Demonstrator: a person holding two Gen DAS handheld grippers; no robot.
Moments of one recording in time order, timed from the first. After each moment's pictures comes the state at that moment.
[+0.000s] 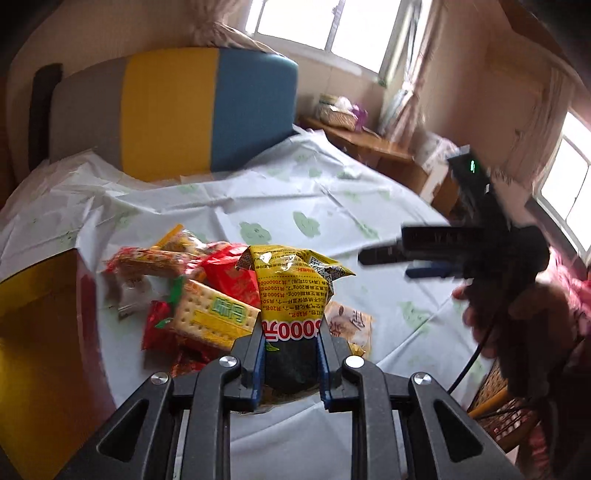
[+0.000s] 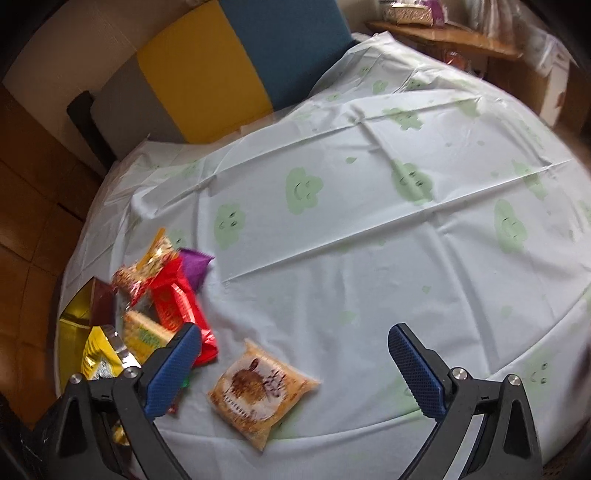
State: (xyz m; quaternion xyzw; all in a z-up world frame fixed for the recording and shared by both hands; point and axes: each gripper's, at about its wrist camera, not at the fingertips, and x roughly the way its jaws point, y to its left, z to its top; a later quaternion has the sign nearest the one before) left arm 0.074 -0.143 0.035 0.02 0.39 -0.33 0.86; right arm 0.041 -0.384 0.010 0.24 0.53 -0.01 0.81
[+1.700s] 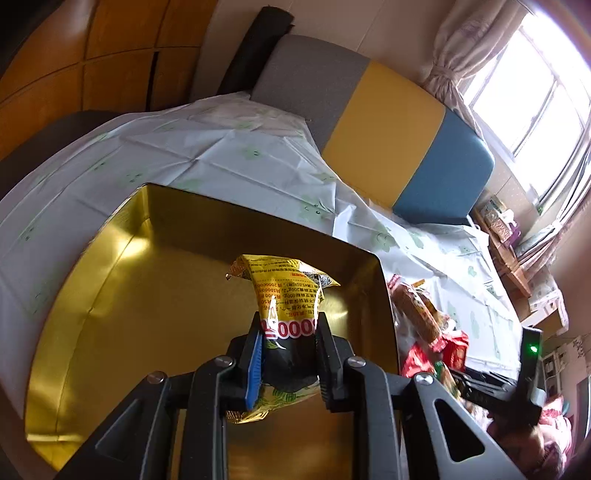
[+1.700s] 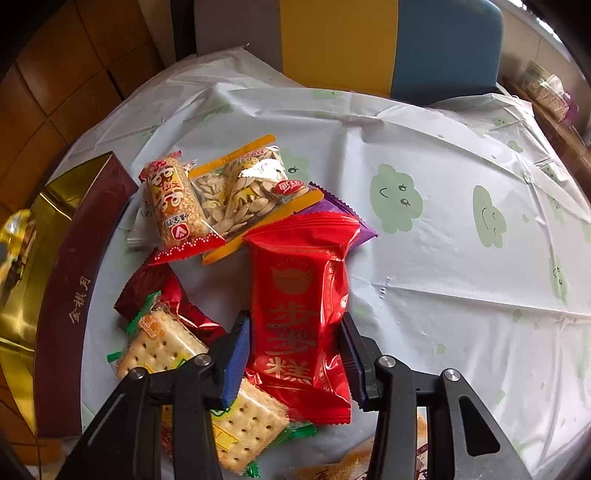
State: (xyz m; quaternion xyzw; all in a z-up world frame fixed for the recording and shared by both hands) left arm 0.158 0.081 -0.004 -0.17 0.43 -0.05 0.88; right arm 0.125 -0.245 -0.055 -0.01 0.55 0.05 0.83
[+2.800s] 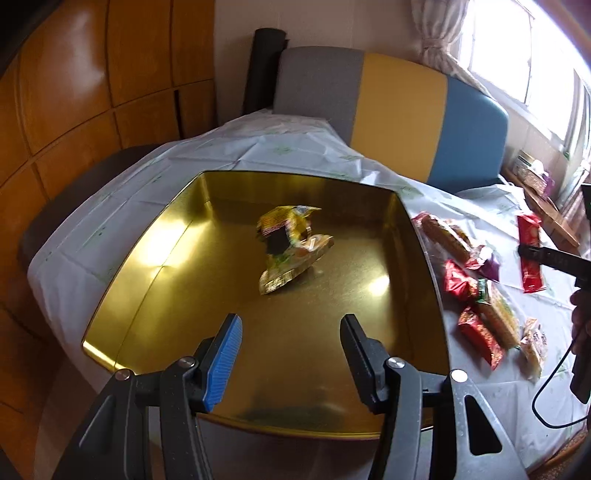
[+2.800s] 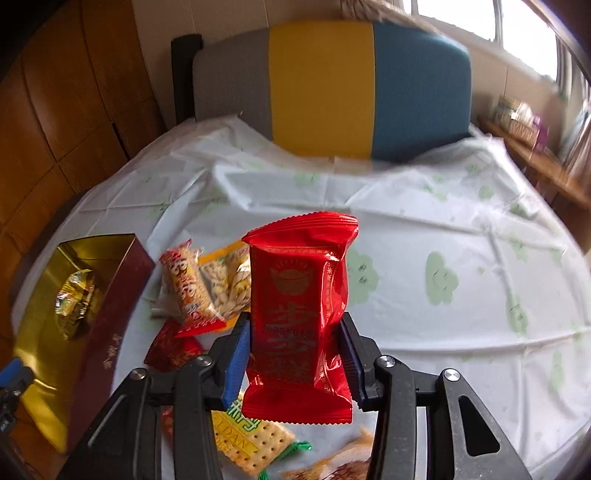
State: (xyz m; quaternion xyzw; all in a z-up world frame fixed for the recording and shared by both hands) left arm 0.056 0.056 -0.010 -0.05 0.41 0.04 0.91; right arm 0.106 -0.248 0.014 -0.03 0.42 0.02 0.90
